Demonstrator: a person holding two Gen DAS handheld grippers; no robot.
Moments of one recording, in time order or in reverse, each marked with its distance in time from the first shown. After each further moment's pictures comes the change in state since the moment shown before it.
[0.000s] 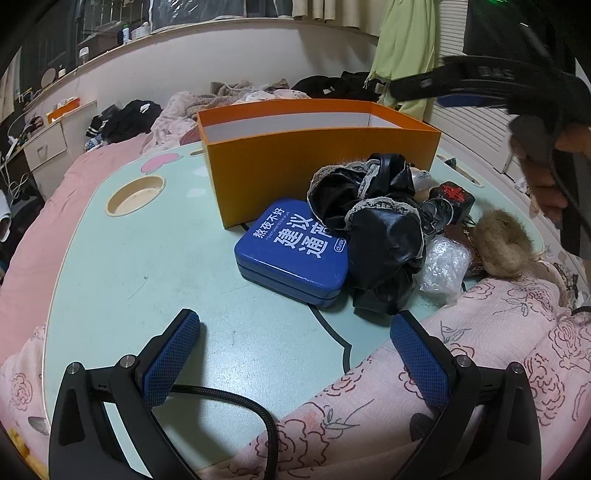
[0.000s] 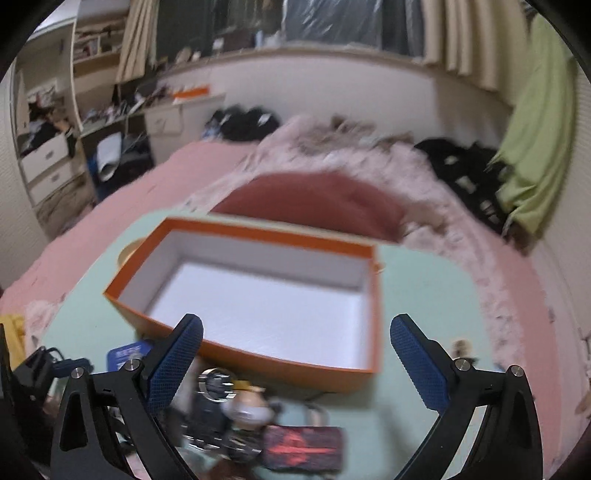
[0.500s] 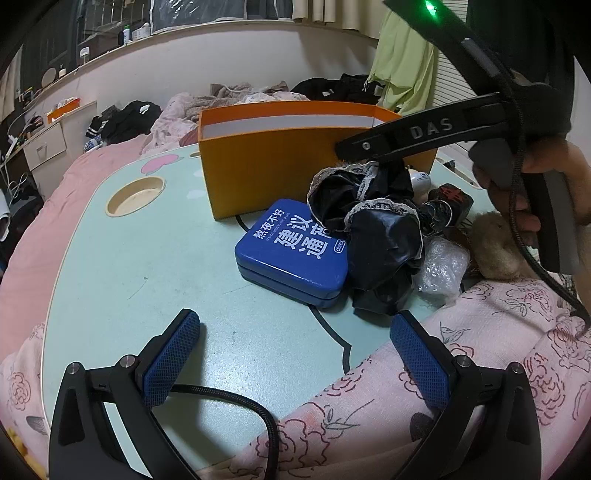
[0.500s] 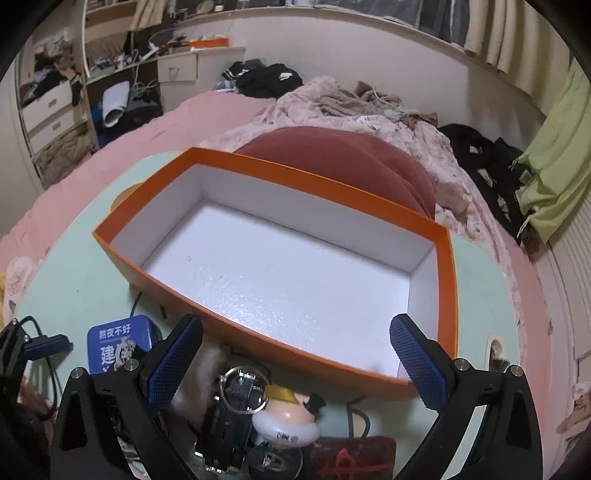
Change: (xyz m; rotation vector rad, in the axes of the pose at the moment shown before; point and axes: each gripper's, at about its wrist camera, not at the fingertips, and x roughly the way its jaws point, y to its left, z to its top) left arm -0.001 0.000 -0.002 -0.003 -0.007 -0.005; right arm 0.043 0.035 -0.015 -0.124 0.090 -0.070
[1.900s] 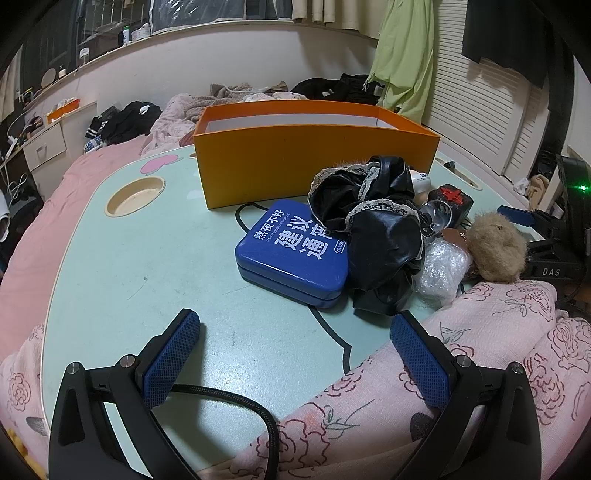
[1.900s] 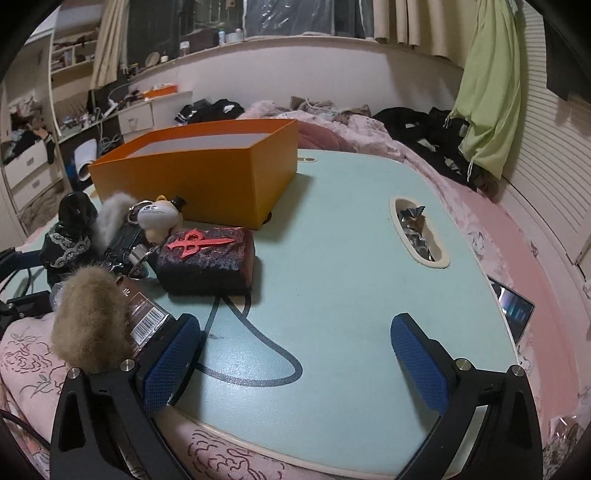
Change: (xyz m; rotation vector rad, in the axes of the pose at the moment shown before) left arm -0.001 0.000 0.000 0.003 -0.003 0.002; right arm -0.050 -0.067 -0.173 0.247 -0.152 -0.040
